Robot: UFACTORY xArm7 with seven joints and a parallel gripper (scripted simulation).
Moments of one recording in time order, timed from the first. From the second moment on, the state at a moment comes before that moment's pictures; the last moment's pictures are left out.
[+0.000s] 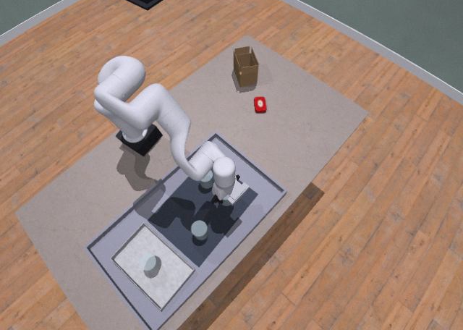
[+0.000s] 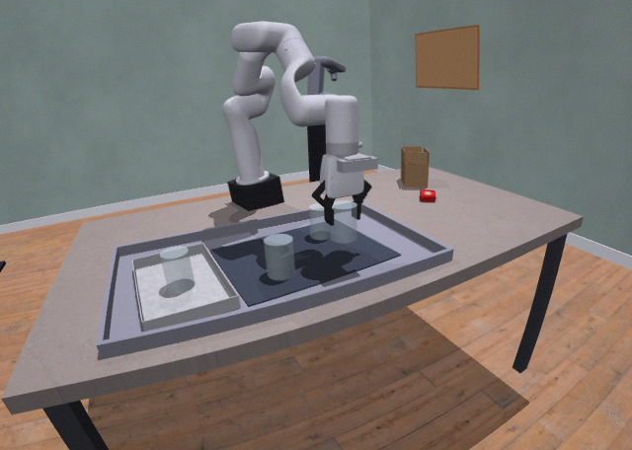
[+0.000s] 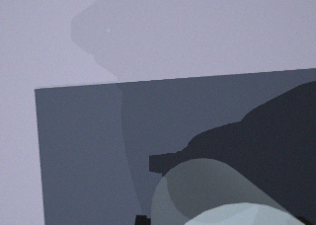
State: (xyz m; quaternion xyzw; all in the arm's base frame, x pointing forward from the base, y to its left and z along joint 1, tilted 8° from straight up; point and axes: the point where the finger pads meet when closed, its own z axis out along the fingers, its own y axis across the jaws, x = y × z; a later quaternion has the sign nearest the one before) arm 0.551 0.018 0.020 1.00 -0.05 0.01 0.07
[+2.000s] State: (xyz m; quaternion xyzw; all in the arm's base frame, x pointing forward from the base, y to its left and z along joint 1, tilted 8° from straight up) arm 0.553 -0.015 0.126 1.00 -0.05 0.01 0.07
